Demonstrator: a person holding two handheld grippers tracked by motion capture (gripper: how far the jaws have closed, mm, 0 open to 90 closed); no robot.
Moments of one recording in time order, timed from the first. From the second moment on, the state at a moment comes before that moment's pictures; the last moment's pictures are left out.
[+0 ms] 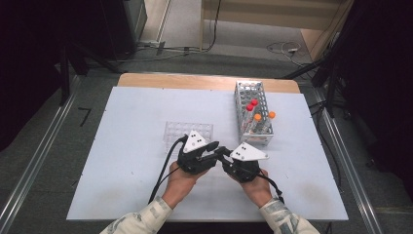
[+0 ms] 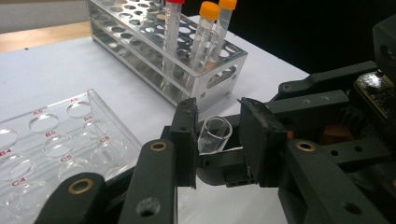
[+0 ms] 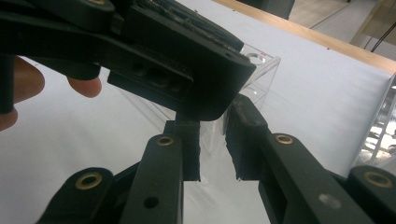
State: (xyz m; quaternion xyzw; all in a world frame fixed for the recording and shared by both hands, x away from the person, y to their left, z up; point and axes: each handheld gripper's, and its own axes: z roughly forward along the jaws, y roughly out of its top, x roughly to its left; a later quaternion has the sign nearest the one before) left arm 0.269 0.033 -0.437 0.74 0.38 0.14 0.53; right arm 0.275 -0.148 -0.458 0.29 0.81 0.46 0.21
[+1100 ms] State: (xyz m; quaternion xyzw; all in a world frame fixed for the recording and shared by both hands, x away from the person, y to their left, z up) left arm 0.270 0.039 -0.434 0.73 0.39 0.14 0.54; right arm 0.274 -0.148 -0.457 0.28 0.81 0.47 0.19
